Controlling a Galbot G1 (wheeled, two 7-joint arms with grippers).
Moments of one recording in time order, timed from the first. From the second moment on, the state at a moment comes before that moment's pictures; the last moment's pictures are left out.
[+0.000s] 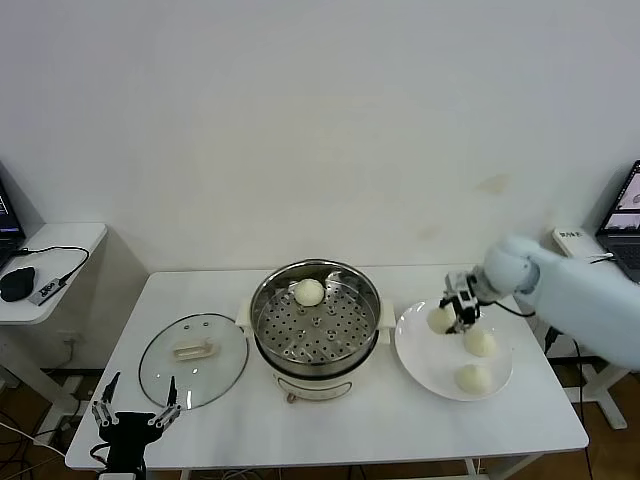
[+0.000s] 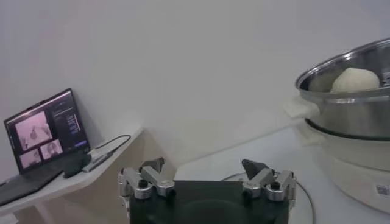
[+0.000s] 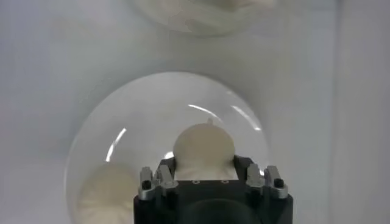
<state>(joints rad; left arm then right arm) 1.84 -1.34 -0.67 -2.25 0.10 0.15 -0.20 0.35 0.65 -1.05 1.43 0.12 -0.35 -1.00</state>
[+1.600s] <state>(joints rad) 1.80 -1.35 -0.70 -2.22 -0.24 0.13 -0.17 0.42 1.33 -1.22 1.25 0.51 -0.63 -0.79</state>
